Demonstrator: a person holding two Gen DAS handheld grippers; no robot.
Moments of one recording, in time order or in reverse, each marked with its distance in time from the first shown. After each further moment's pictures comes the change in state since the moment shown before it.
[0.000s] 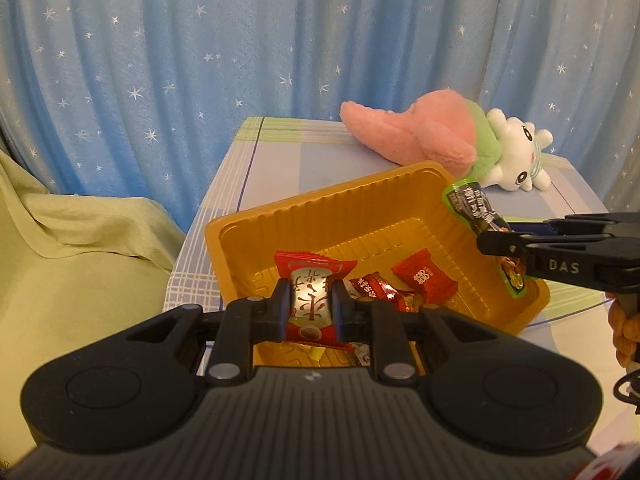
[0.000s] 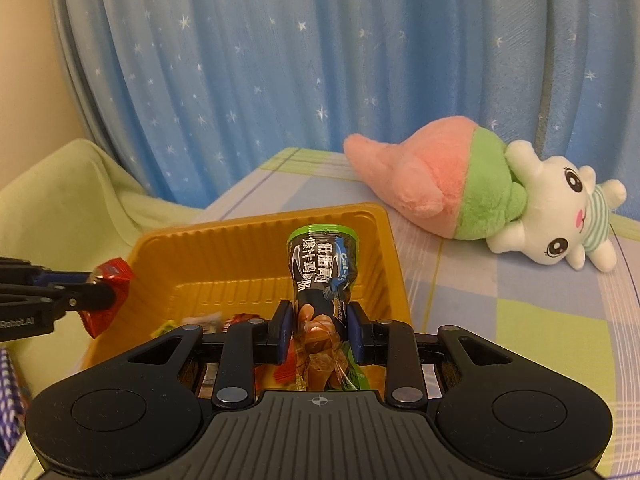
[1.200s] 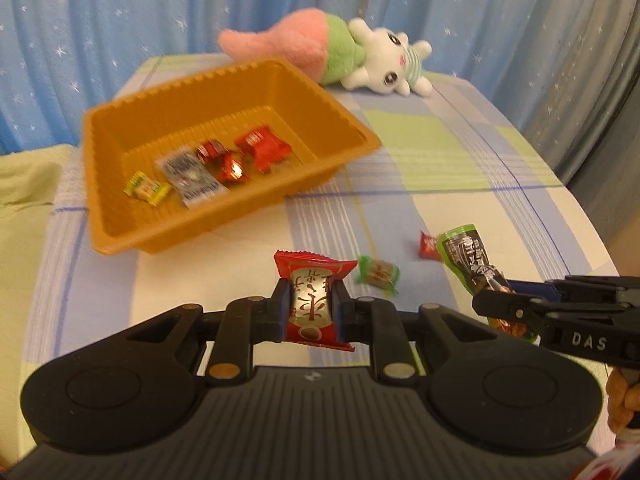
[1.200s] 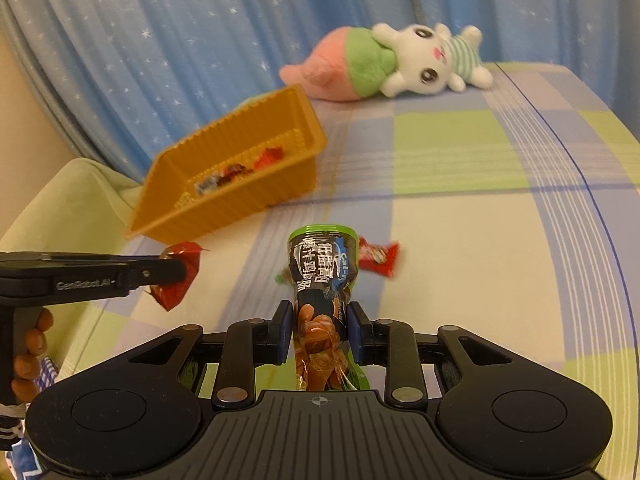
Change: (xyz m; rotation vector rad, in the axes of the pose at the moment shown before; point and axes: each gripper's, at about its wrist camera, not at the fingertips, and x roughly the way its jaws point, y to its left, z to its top) left arm -0.064 -0.106 -0.105 0.064 0.102 -0.171; right arm -0.163 -0.016 -0.163 0.273 0.052 0.004
